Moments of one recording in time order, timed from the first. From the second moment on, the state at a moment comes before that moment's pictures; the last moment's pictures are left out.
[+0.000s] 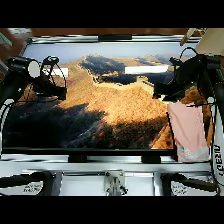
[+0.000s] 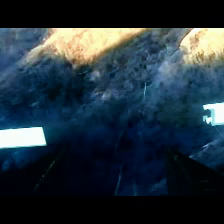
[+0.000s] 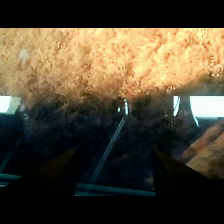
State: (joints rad) left arm -0.24 -1.45 1.52 1.67 -1.43 -1.61; right arm 0.07 -1.44 1.50 1.79 -1.47 -1.44
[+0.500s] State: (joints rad) left arm -0.24 -1.46 1.52 1.68 -1.44 -1.62; right arm 0.08 -1.45 1.50 1.82 -1.48 -1.44
